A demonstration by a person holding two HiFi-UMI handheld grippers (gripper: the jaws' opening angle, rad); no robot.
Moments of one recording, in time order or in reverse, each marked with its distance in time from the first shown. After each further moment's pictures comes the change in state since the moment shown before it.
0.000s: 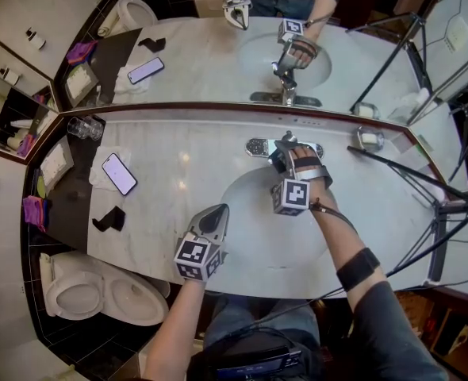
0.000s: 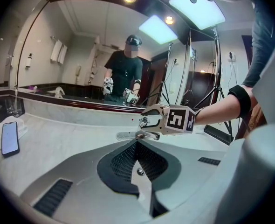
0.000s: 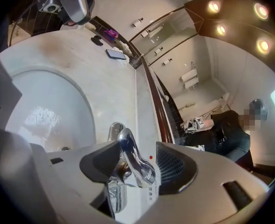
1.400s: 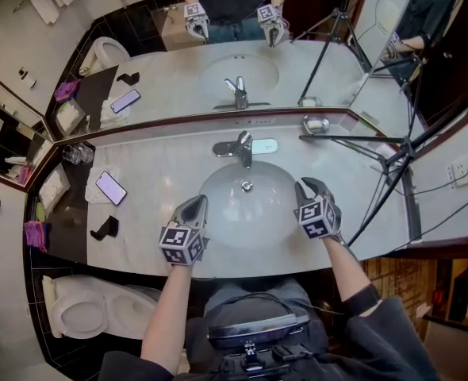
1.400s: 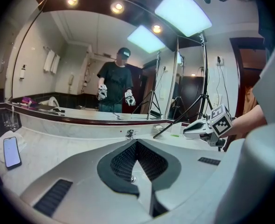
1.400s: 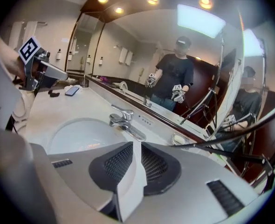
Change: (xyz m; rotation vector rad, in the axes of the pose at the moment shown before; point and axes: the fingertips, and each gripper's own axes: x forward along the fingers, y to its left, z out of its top) left arm -0.043 -0.059 0.045 0.051 -0.071 -0.055; right arm -0.244 0.037 -0.128 0.912 0.133 -0.096
